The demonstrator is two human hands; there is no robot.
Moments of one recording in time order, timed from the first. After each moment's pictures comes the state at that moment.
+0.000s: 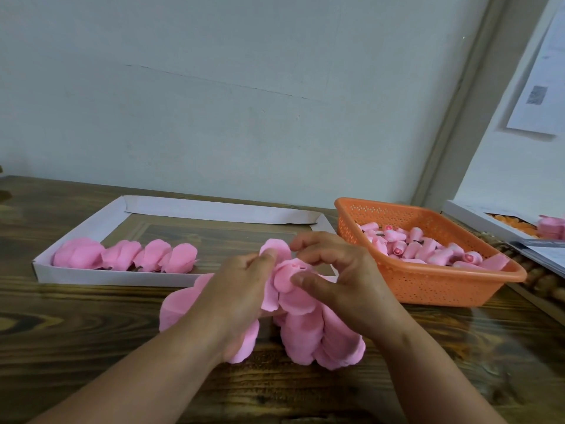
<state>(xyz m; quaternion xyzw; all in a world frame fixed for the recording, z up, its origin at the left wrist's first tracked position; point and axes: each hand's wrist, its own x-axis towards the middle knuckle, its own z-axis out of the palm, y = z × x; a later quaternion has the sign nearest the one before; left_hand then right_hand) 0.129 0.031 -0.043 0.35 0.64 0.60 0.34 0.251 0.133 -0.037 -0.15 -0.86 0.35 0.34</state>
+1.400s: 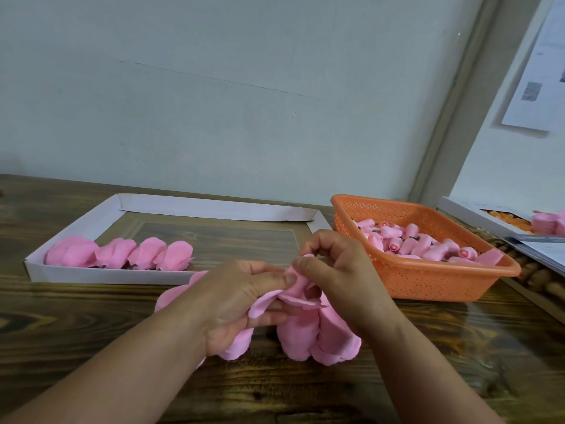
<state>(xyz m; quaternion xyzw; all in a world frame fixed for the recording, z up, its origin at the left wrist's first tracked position) 0.119 0.030 -0.043 0.33 0.52 0.57 0.54 0.245 0.124 -0.033 -0.20 -0.78 0.47 0.36</state>
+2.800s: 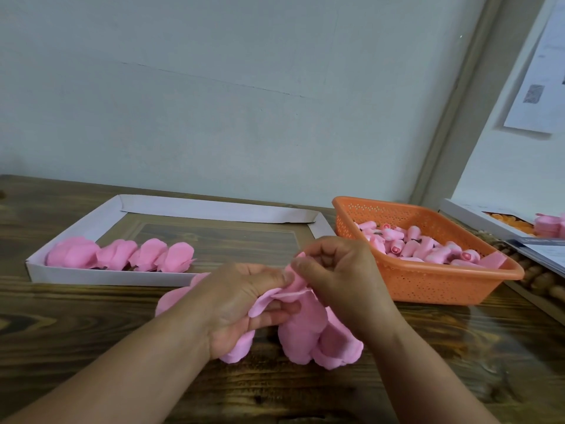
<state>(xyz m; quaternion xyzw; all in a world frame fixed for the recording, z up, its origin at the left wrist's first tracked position) 0.121 0.032 -0.047 0.28 0.52 0.60 0.53 0.243 0.126 -0.038 -0.22 -0.79 0.42 0.38</state>
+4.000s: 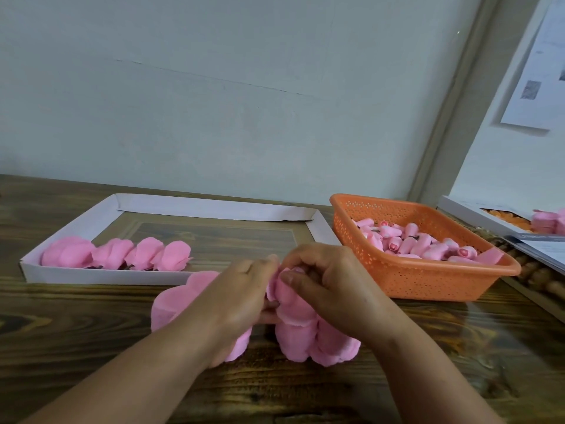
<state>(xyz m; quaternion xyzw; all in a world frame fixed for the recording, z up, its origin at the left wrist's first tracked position) 0.130 0.030 -0.047 0.38 0.57 0.58 0.43 0.250 0.123 -0.030 -0.15 -0.92 0.23 0.28</state>
